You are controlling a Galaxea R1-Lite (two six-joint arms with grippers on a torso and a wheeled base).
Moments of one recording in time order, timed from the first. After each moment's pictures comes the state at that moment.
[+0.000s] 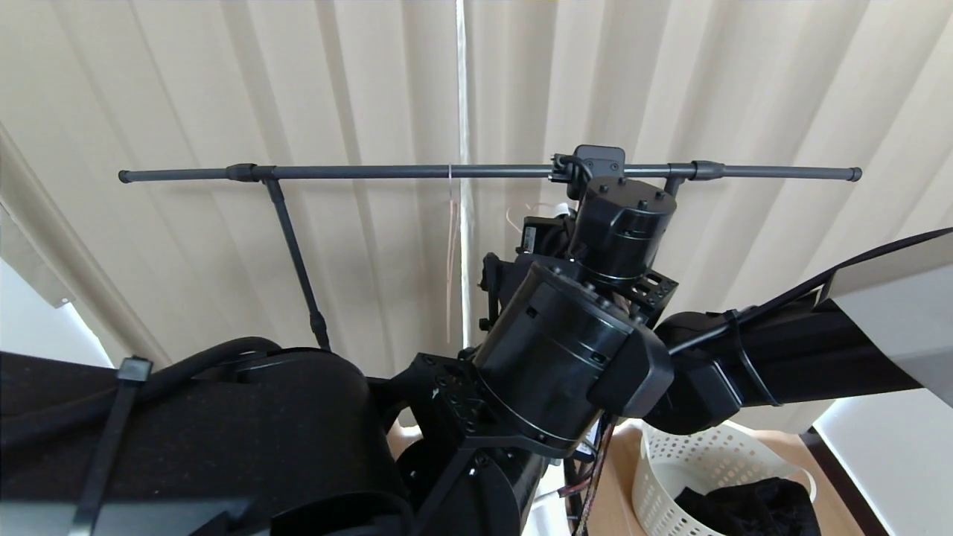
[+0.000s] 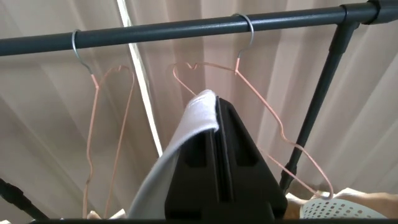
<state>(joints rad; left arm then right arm) -1.09 1.86 -1.24 -0.02 0.57 -0.34 0.76 2.08 -1.28 -0.93 -0.87 0.01</state>
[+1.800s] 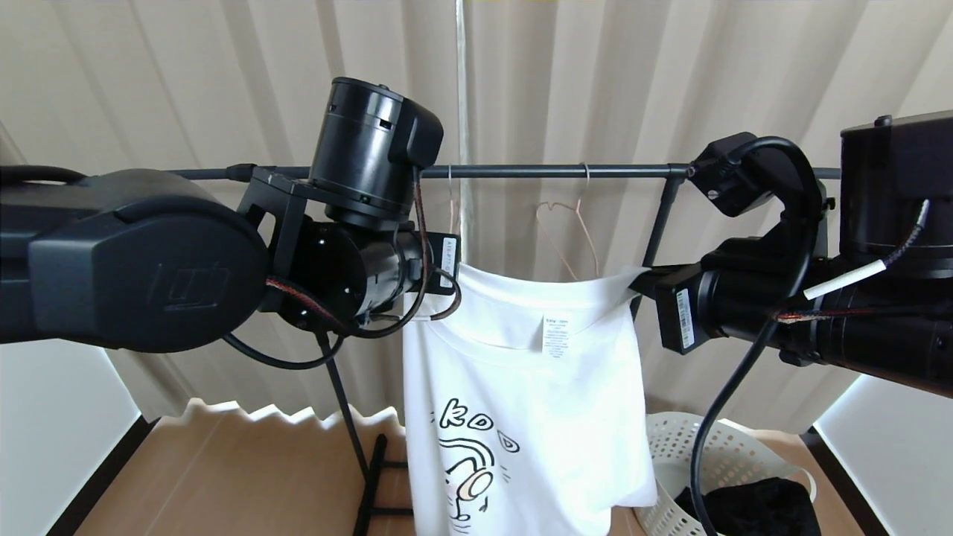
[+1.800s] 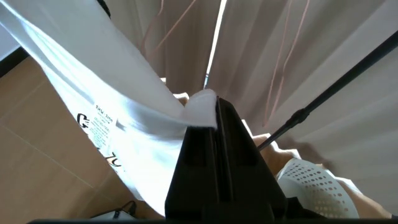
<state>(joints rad) -0.74 1.79 -1.42 0.12 0.56 -0.21 0.71 1.50 -1.04 -0.08 -0.27 0.03</state>
